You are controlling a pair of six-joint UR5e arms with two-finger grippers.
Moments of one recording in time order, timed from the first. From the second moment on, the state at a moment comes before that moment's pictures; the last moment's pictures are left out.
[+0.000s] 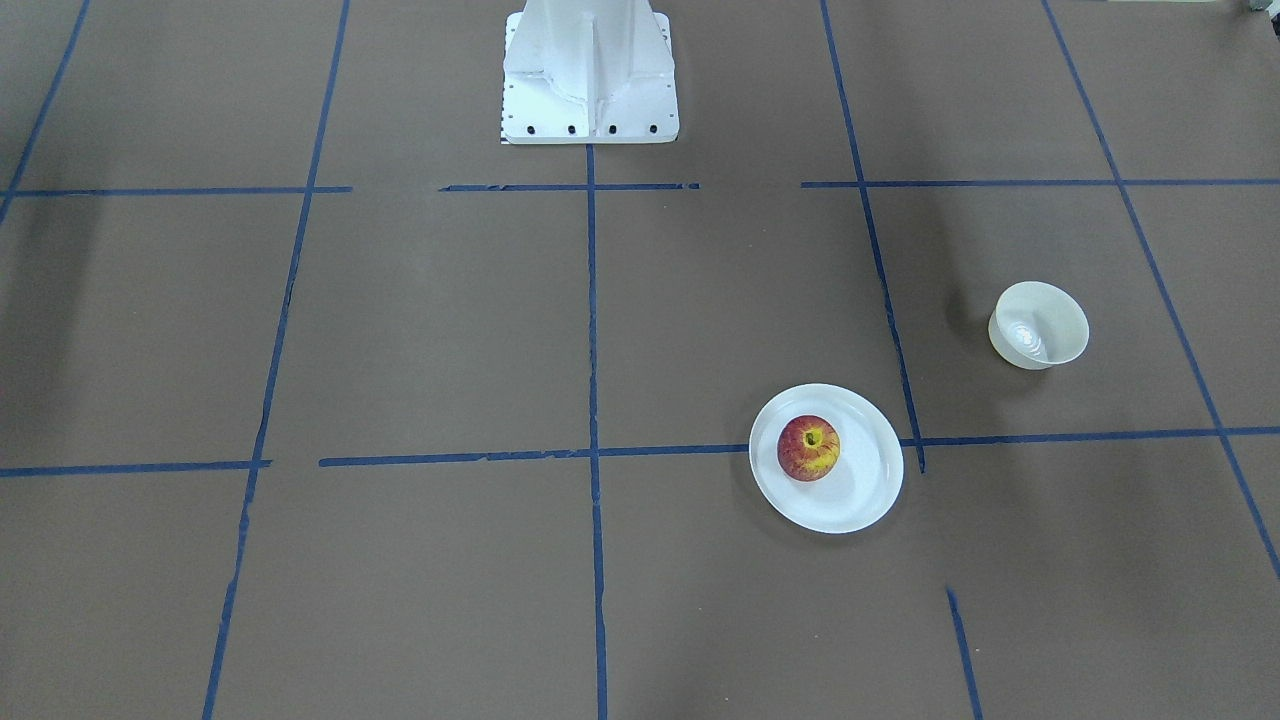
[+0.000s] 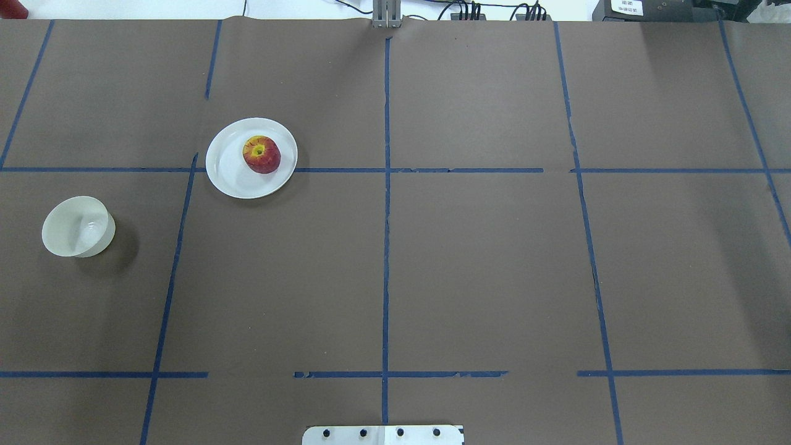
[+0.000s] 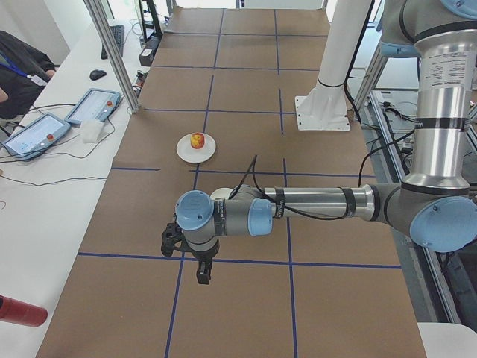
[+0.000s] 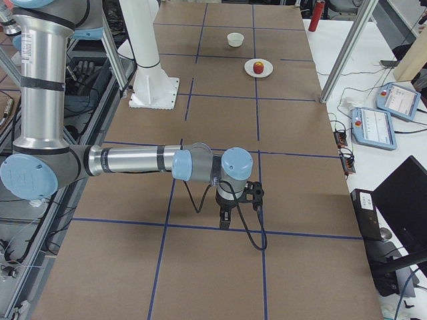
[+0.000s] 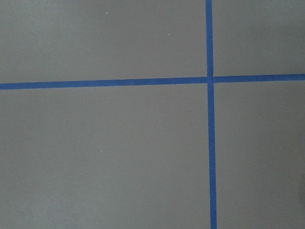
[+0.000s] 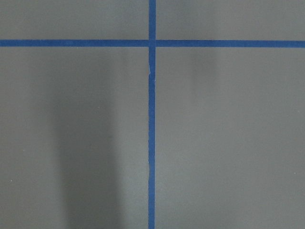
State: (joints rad) left arm -1.62 -1.55 -1.57 -1.56 -2.34 0.10; right arm 1.54 -1.68 1.76 -1.72 2.31 -0.02
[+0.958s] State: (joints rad) left arm -1.55 -1.62 -1.77 -1.56 -2.33 -0.11; right arm 1.54 -1.68 1.76 -1.72 2.31 -0.02
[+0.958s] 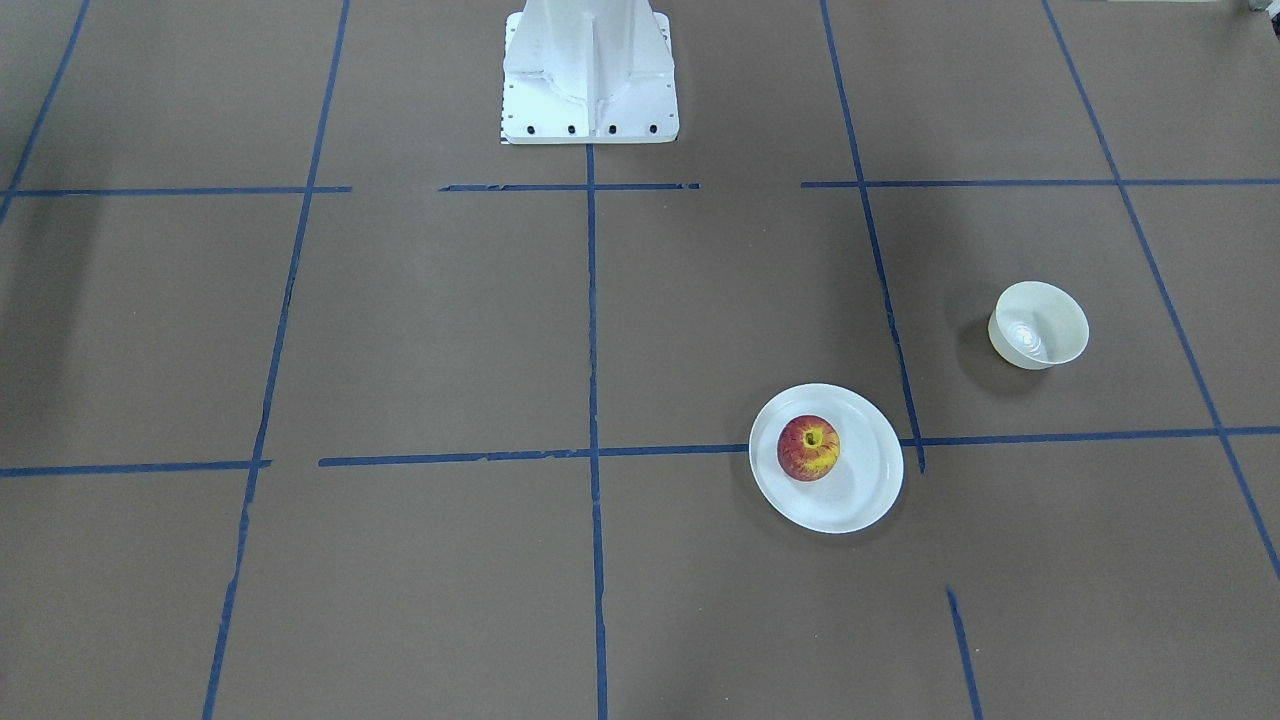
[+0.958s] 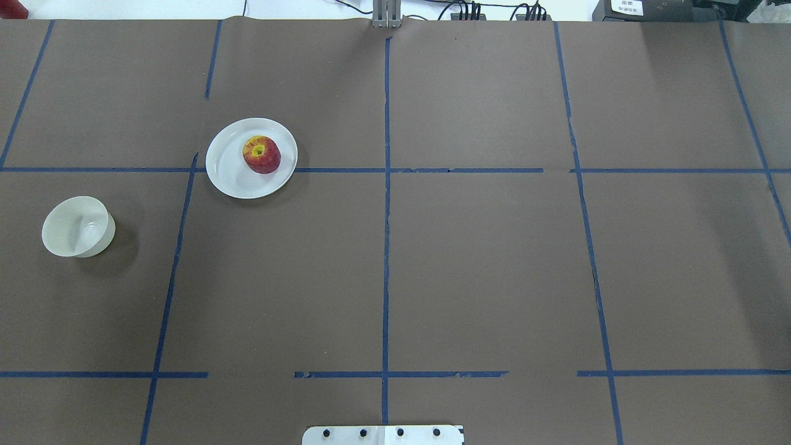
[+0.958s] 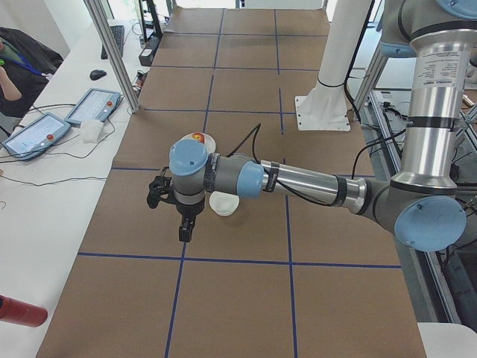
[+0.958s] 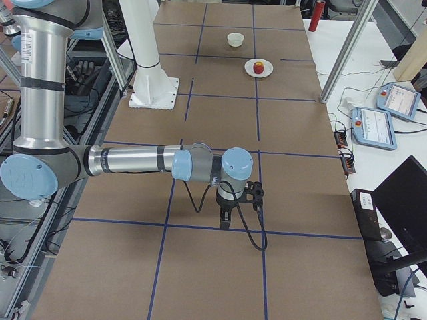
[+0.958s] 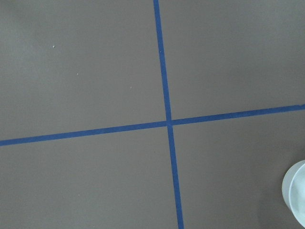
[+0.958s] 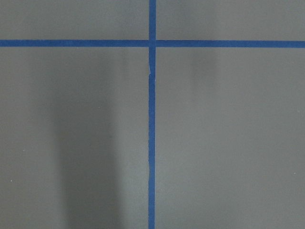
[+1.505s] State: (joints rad) left arm -1.17 -1.80 -1.87 -1.52 -2.25 -0.61; right arm 1.54 -1.68 1.76 -1.72 2.31 -0.02
